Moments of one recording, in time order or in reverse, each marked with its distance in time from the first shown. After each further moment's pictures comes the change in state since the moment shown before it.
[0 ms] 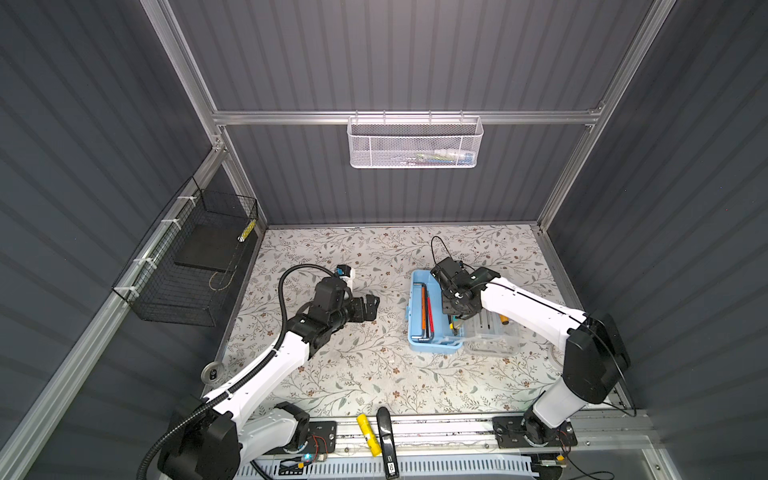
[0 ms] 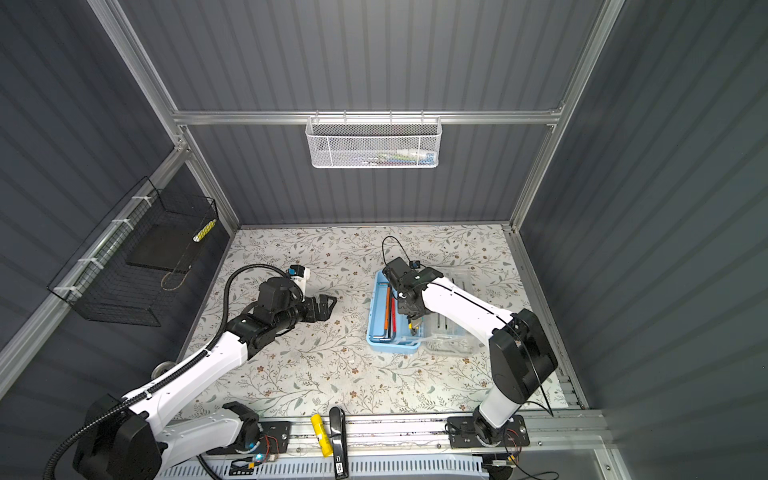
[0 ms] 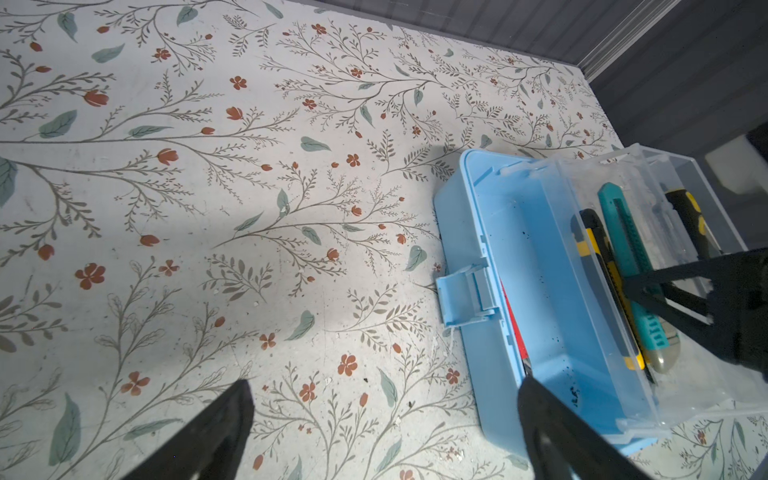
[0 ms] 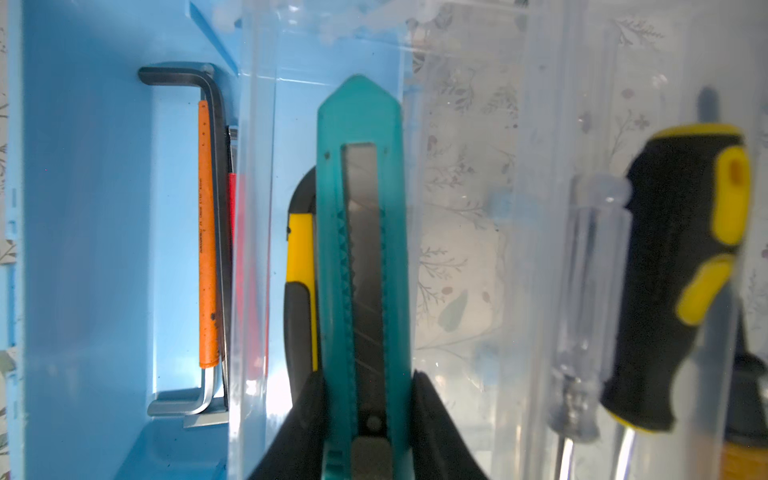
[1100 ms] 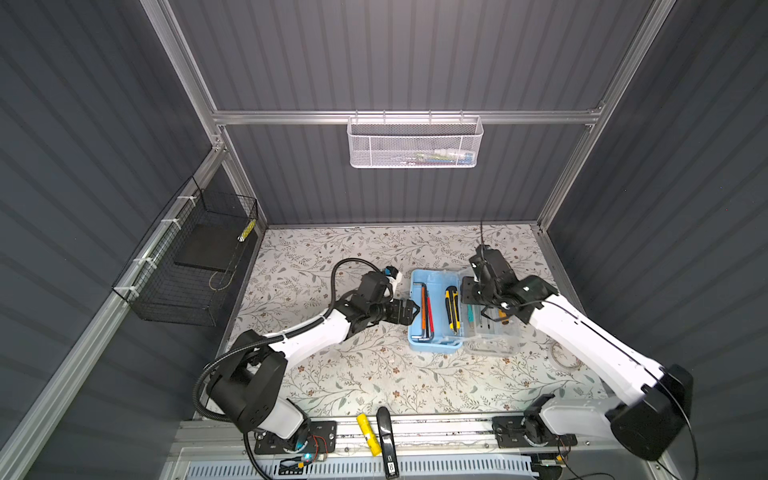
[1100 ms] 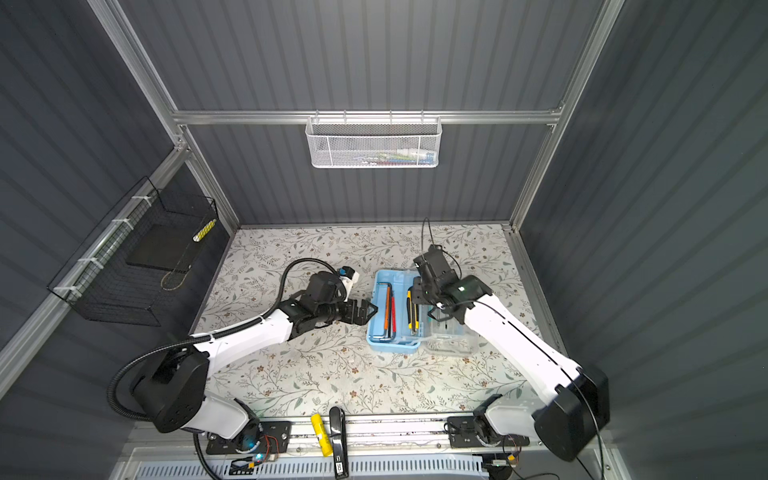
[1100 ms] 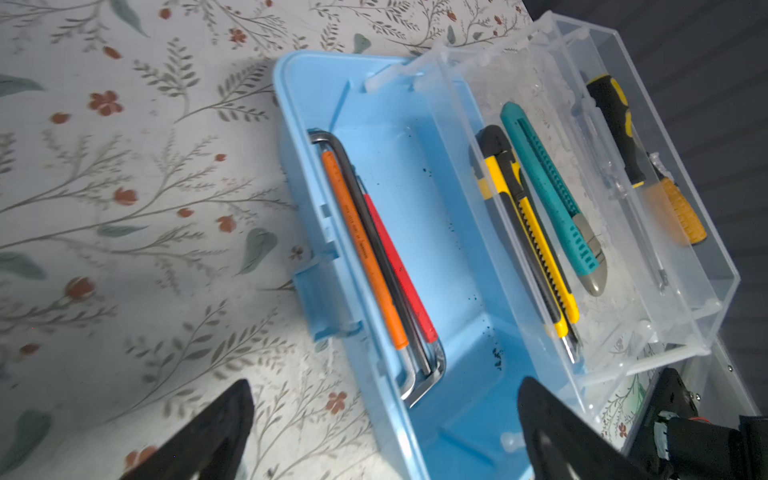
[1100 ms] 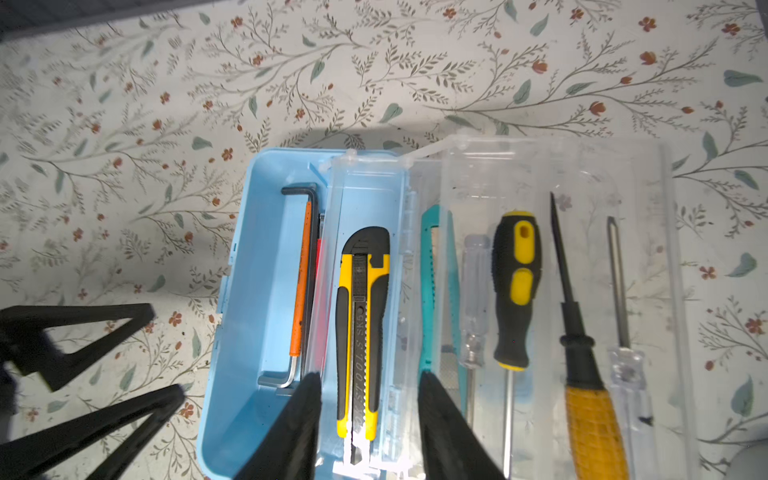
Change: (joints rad) left arm -0.203 0.420 0.211 0.119 0.150 -0.015; right arm -0.111 -0.411 -0.134 0.145 -0.142 -0.099
